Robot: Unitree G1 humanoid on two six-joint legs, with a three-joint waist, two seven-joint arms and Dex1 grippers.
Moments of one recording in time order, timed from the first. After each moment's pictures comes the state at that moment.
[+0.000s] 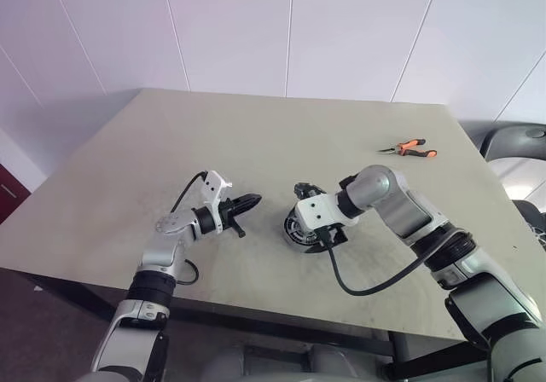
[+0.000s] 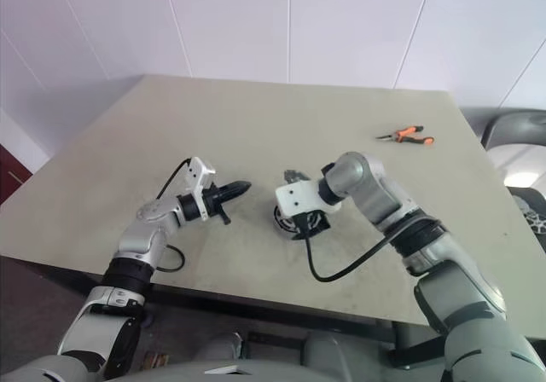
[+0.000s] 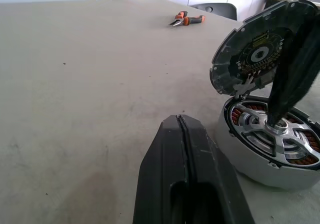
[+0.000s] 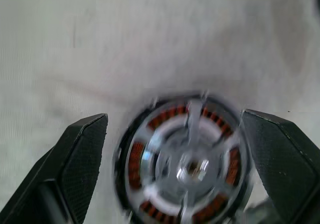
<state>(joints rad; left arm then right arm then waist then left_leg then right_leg) -0.45 0.26 -0.03 0.42 -0.27 0.16 -0.90 -0.75 -0.64 0.56 0.26 -0.19 -0.01 1.37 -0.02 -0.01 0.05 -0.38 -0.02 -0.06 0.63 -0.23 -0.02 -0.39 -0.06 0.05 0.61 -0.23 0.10</state>
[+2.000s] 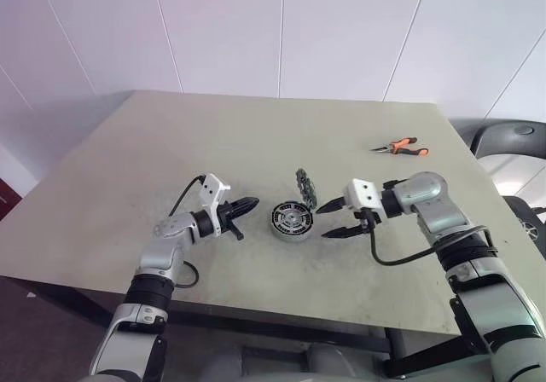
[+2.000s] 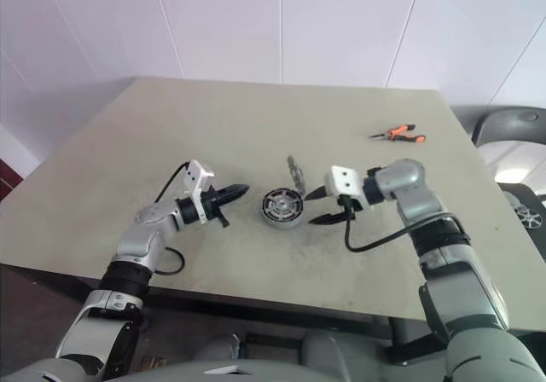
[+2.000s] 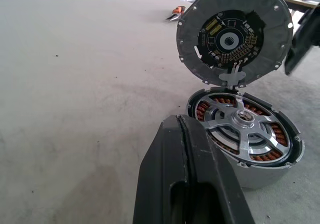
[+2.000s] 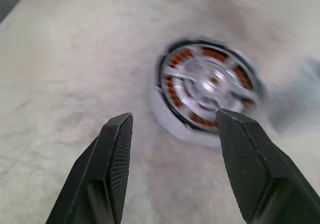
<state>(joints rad) -0.43 0.27 -0.02 0.40 -0.29 0.19 -0.89 -0.73 -0.60 0.21 0.78 0.12 -0.26 1.46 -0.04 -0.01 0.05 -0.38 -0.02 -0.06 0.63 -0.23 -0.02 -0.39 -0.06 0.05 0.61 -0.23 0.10</state>
